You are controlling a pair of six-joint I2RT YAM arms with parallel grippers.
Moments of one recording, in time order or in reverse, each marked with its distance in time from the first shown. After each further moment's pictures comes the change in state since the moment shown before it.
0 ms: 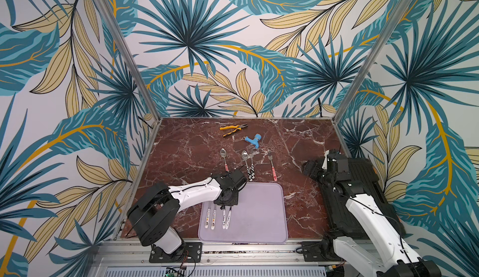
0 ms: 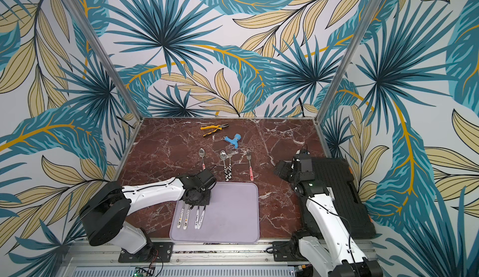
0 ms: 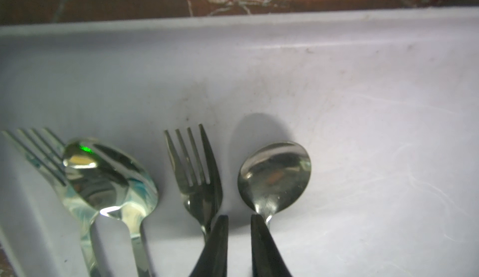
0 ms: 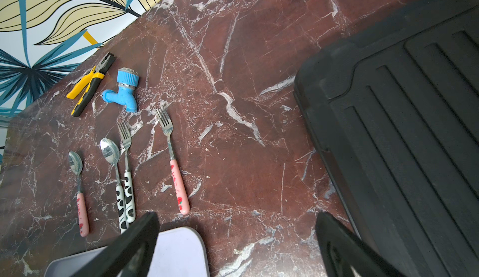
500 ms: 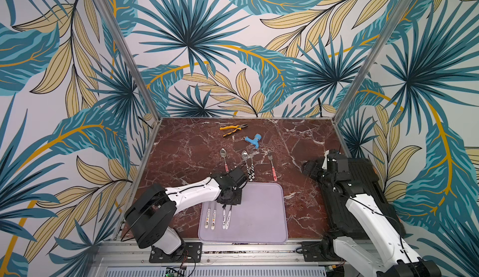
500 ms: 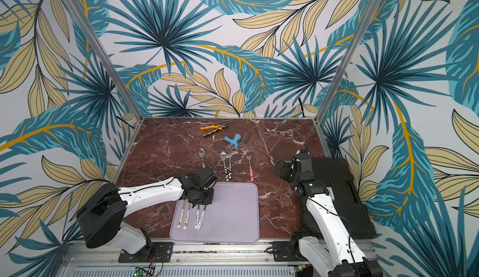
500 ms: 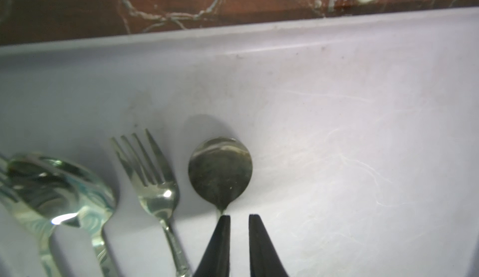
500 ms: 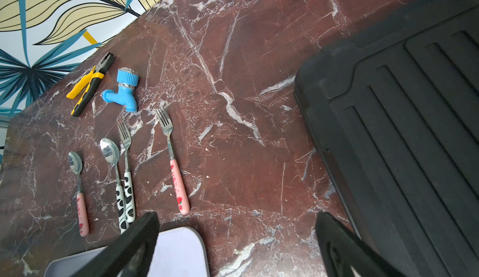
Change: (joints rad) left arm -0.019 -0.005 0.020 0.047 0.086 0.033; right arm 0.000 0.001 0.000 0.000 0.000 0.000
